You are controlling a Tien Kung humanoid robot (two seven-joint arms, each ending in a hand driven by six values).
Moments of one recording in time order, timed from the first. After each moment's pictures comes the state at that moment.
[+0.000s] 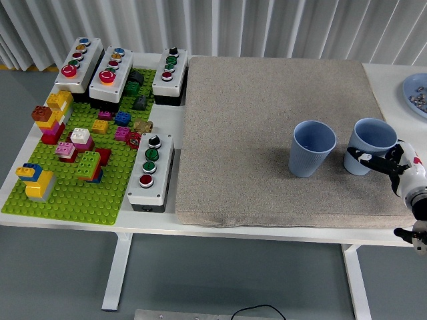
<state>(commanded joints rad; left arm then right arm) -0.08 0.15 -0.47 -0.18 0.26 0.06 0.11 0.27 -0.37 1.07 1.39 -0.91 -0.45 -0.22</state>
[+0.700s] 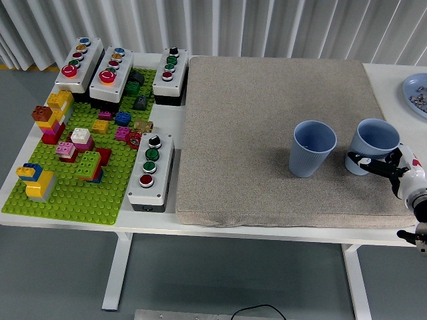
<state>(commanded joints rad) -0.08 0.15 -0.46 -0.18 0.26 0.06 0.11 0.26 -0.38 1.09 1.40 -0.93 -0.42 -0.24</state>
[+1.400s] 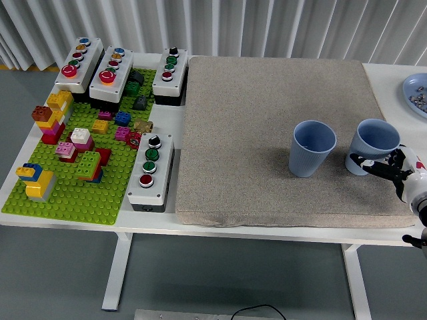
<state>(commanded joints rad) -0.08 0.15 -0.51 -0.18 0.30 0.06 0.12 0.22 -0.42 1.09 1.47 -0.94 -0.42 -0.27</state>
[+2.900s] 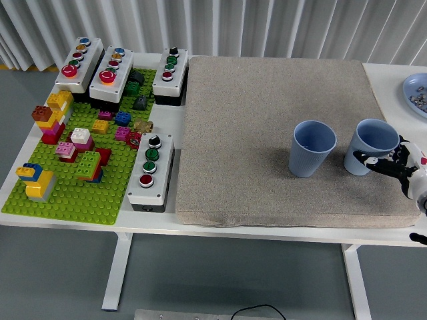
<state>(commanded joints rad) -0.08 0.16 -0.53 -0.18 0.32 0.06 0.12 0.22 -0.45 1.11 1.50 -0.97 -0.39 -0.29</state>
